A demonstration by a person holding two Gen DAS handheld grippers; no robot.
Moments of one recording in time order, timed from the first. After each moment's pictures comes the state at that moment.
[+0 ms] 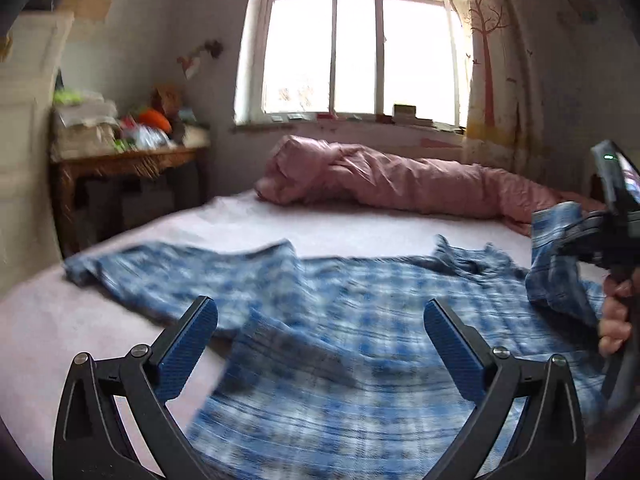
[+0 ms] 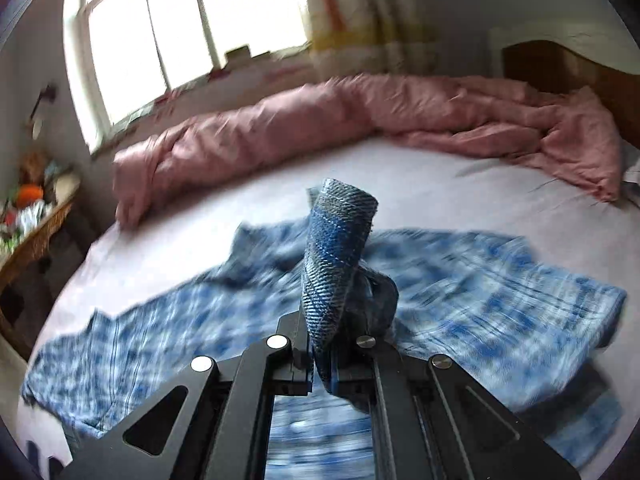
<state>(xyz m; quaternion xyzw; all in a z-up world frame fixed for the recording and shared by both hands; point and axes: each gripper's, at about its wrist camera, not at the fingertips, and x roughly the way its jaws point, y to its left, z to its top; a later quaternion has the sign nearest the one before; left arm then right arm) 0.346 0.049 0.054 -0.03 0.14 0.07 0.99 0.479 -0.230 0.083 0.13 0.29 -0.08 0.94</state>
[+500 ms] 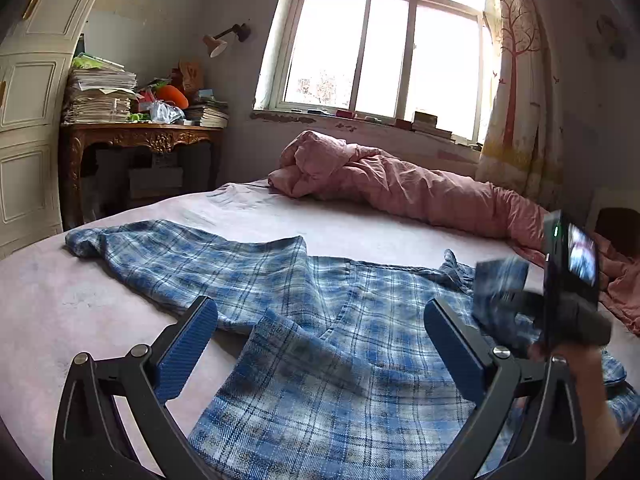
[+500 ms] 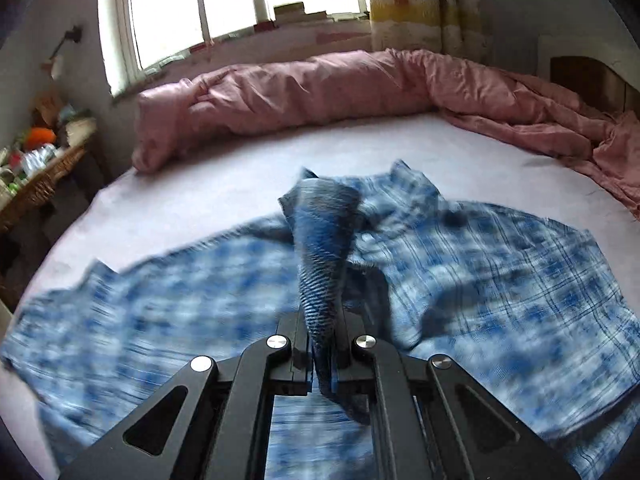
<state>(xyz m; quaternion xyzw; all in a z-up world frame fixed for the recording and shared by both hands) 0.352 0.076 0.056 -0.10 0.16 0.08 0.98 0.531 -0.148 0.024 0.08 0.33 -0.05 0.94</state>
